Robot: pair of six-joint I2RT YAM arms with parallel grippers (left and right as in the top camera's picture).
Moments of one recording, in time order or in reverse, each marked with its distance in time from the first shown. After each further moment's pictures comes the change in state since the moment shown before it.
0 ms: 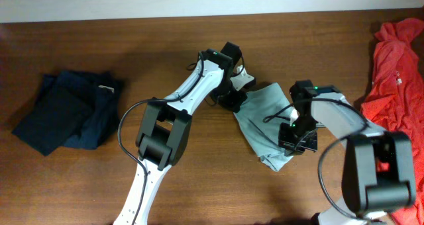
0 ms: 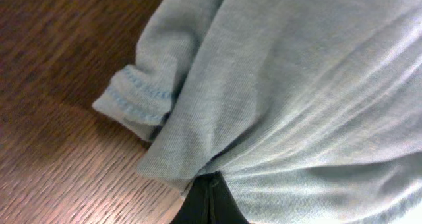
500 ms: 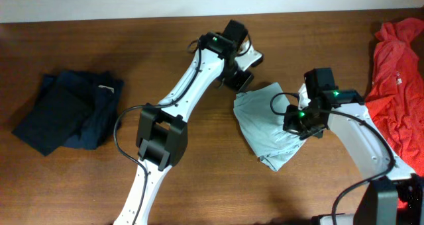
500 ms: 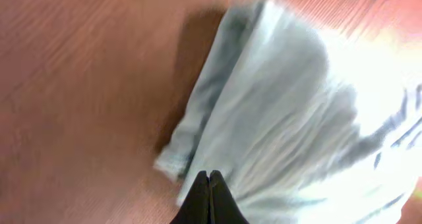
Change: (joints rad) left arm -0.014 -0.006 0.266 -0.025 -0.043 -0.013; right arm -0.024 -0.219 0.000 0.193 -0.009 -0.005
